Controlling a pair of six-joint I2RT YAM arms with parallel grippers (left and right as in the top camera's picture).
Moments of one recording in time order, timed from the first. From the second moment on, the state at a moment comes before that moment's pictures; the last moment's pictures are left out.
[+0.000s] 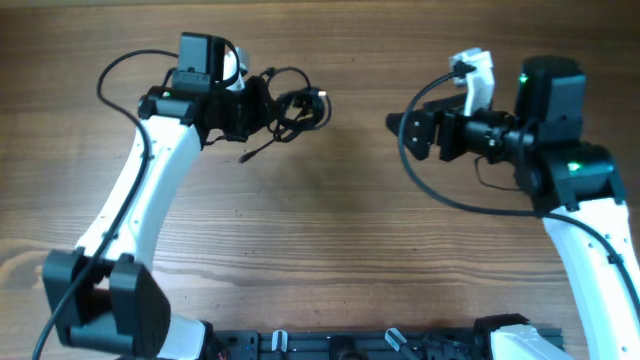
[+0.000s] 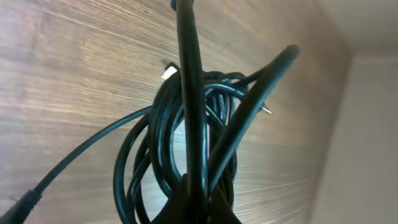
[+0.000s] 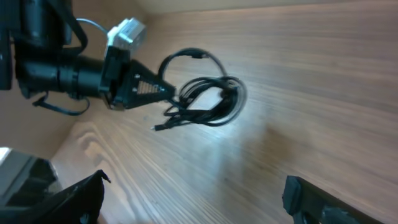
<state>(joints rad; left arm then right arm) -0.17 1.64 1.36 -0.72 0.48 -0.67 0.15 1.25 1.23 -0.66 -0.71 0.15</state>
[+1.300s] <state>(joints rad) -0.01 1.63 1.36 -0.49 1.37 -0.16 0.18 1.46 1.23 -0.42 -0.78 0.36</state>
